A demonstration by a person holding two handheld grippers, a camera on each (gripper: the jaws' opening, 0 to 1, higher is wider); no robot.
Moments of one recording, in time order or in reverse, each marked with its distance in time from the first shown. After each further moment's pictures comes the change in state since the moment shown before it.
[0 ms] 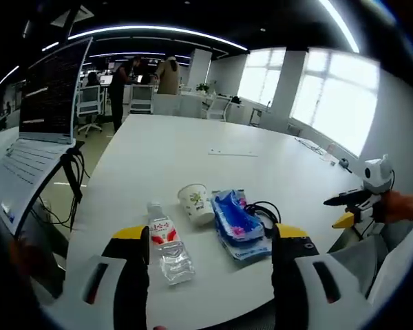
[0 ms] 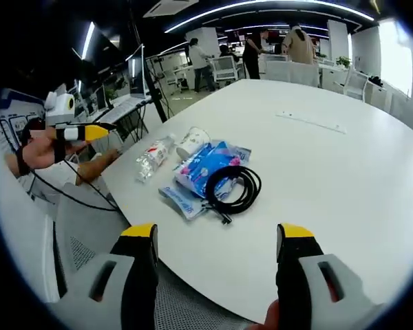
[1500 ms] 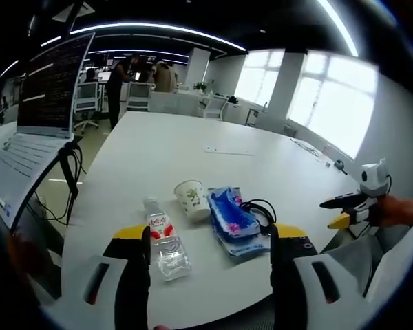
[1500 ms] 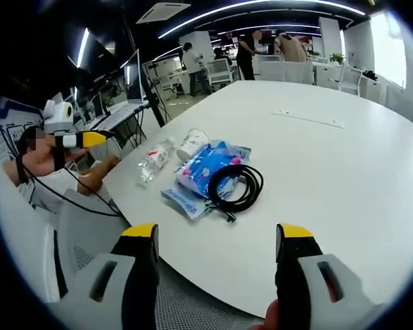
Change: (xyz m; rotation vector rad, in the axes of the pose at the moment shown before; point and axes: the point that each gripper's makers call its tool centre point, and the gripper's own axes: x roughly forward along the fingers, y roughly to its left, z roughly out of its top) left arm -0.004 0.001 -0.007 -0.017 0.008 -0.031; right arm -0.001 0.004 -0.004 0.044 -0.029 -0.019
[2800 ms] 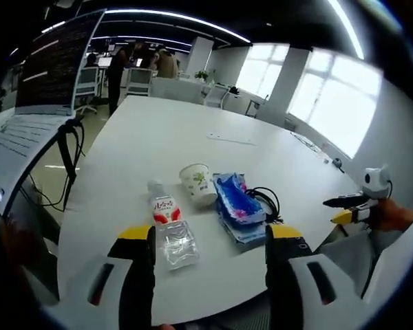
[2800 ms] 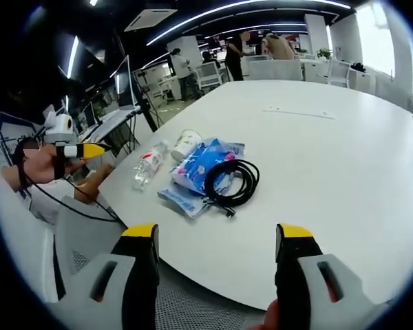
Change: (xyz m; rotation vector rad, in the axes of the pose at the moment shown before) left arm 0.004 0.023 -0.023 -0.055 0.070 -0.020; right arm -0.002 -0.001 -0.013 0.073 -0.030 -0.043
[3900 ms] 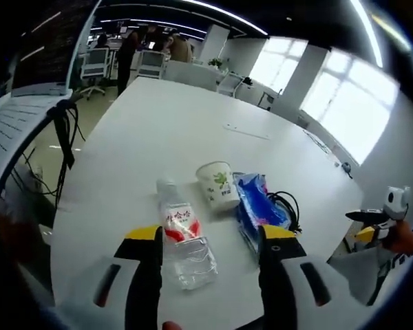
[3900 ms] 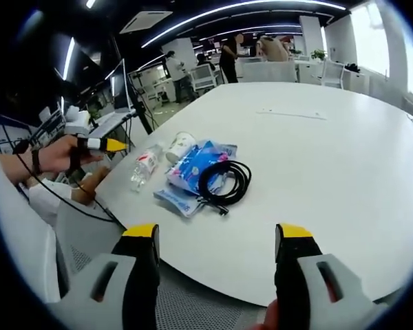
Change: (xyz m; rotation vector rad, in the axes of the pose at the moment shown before) left arm 0.055 0.038 0.004 -0.082 0.097 0.049; right arm -0.010 -0.007 -0.003 0.010 -0.003 -0.031
